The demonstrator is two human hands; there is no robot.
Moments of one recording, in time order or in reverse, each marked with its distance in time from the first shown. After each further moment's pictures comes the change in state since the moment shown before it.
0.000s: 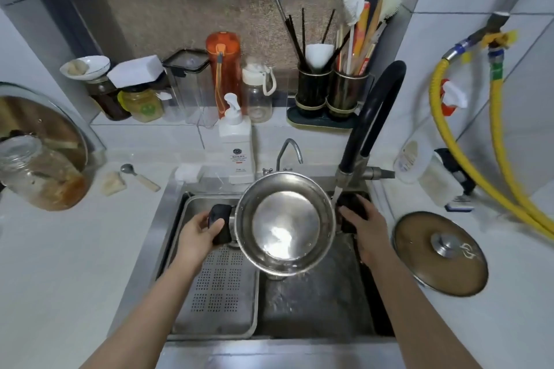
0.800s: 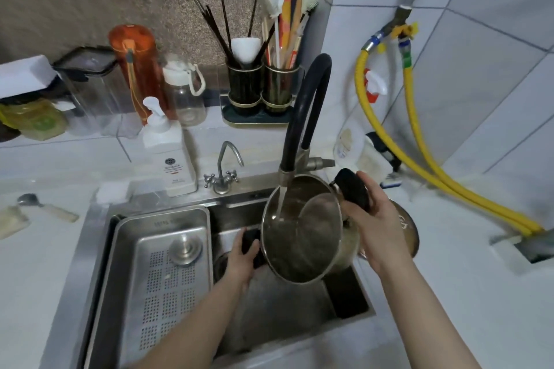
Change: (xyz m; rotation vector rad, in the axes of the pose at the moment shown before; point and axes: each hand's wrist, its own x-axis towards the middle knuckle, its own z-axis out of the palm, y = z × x) left_hand -0.033 -0.040 0.160 -0.282 -0.332 -0.374; right_hand -0.050 -0.055 -0.065 0.004 0.133 -0.202
